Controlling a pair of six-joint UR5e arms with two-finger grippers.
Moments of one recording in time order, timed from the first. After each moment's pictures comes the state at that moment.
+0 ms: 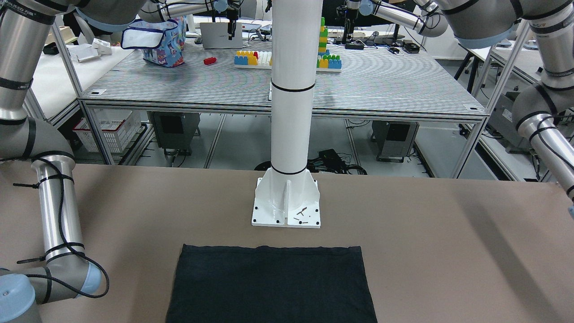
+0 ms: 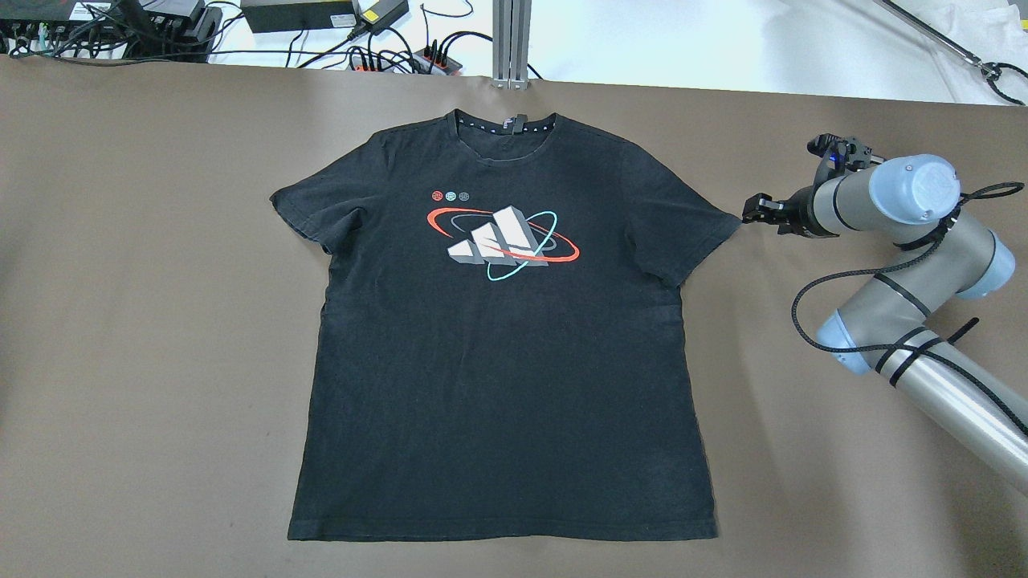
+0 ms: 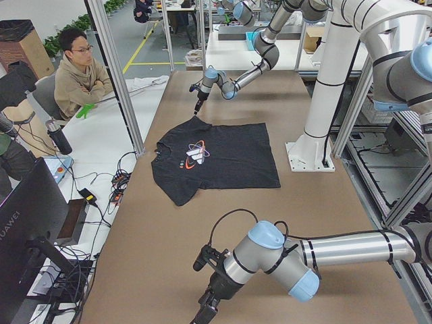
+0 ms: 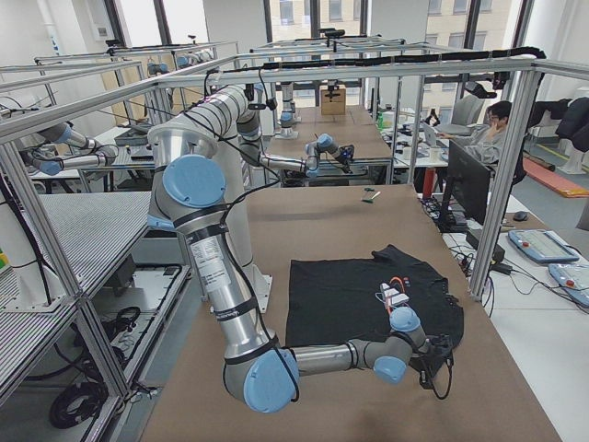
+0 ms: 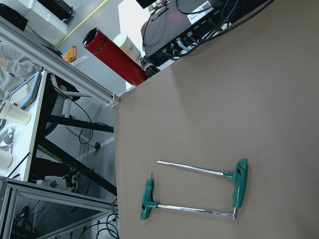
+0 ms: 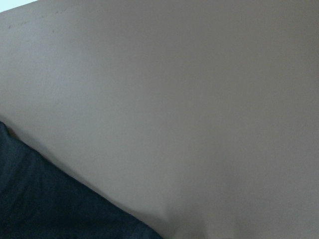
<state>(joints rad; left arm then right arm) -1.50 -1.40 -1.61 -2.40 -1.74 -0.07 0.98 -1.09 1.15 -0.71 1.93 1.19</state>
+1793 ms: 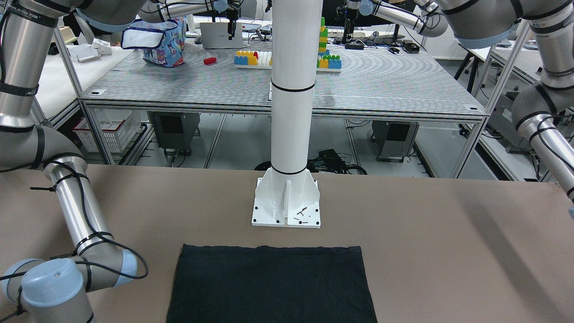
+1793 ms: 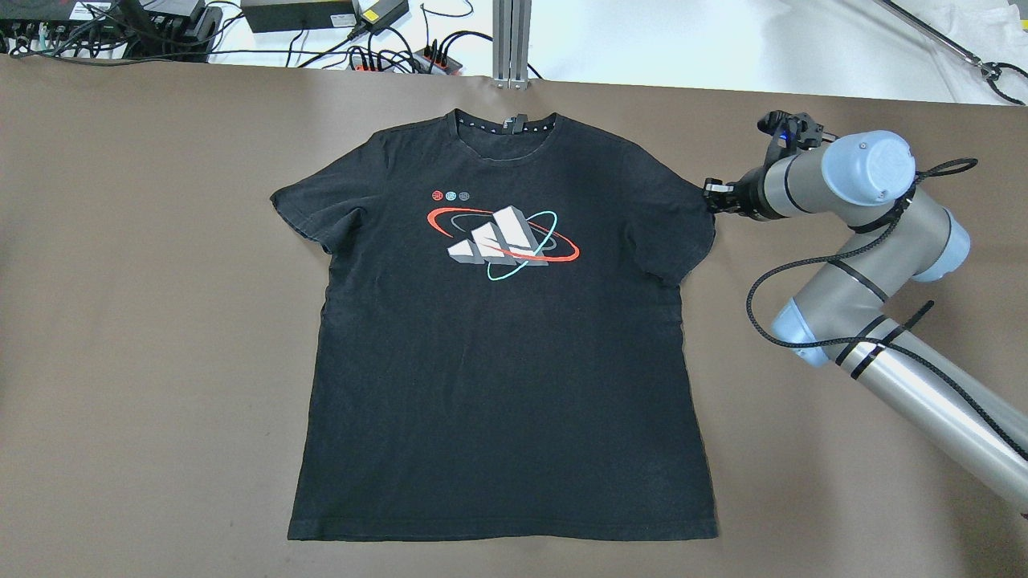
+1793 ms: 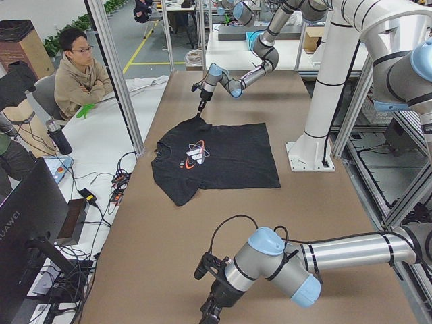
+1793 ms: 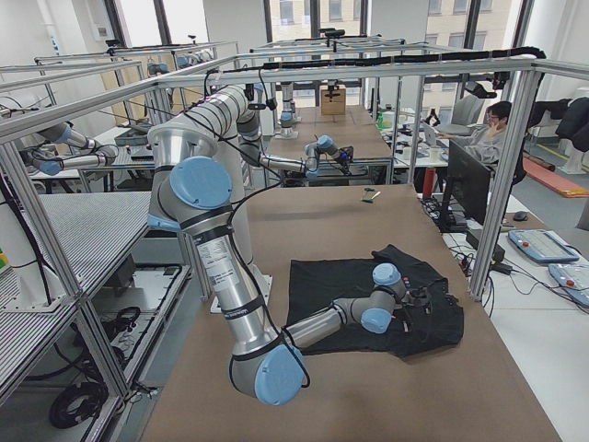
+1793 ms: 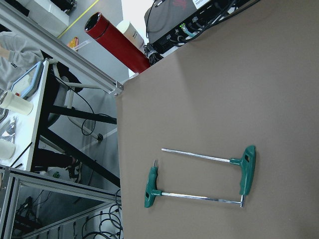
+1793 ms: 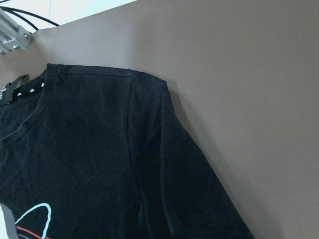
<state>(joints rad) -1.50 -1.40 -1.57 -2.41 -1.73 -0.07 0.90 -1.06 1.43 -0.93 1.91 1.24</state>
